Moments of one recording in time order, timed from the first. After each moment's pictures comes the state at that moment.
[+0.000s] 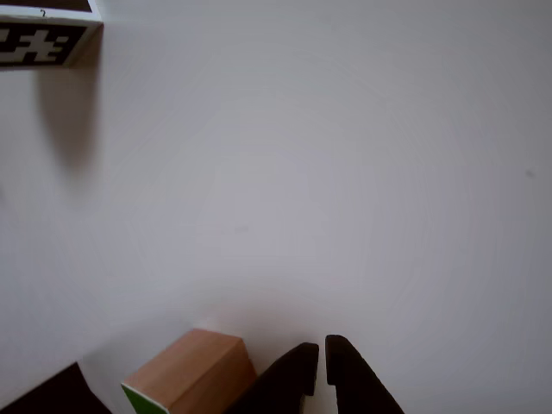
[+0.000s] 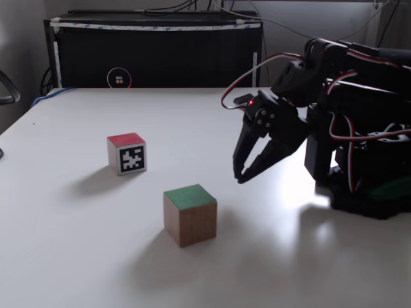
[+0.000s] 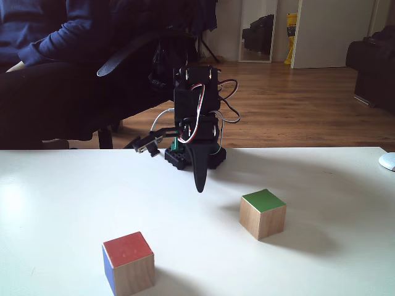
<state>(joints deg) 11.4 188.2 172.4 73.7 -4.9</state>
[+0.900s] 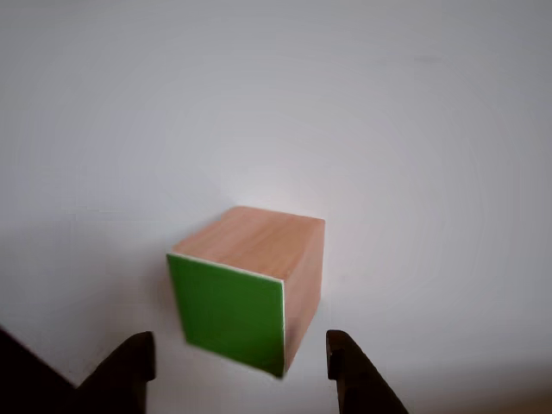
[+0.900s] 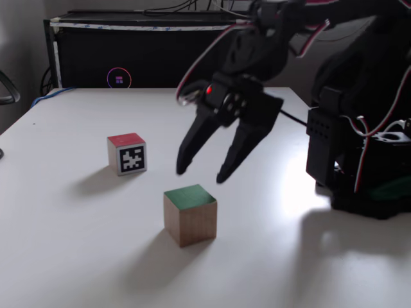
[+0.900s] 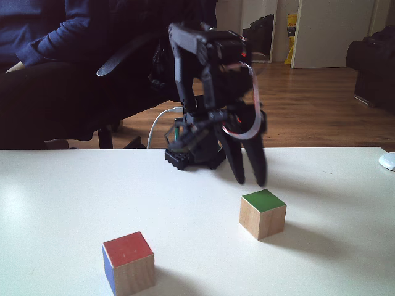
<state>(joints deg) -7.6 126.0 136.0 59.9 -5.3</state>
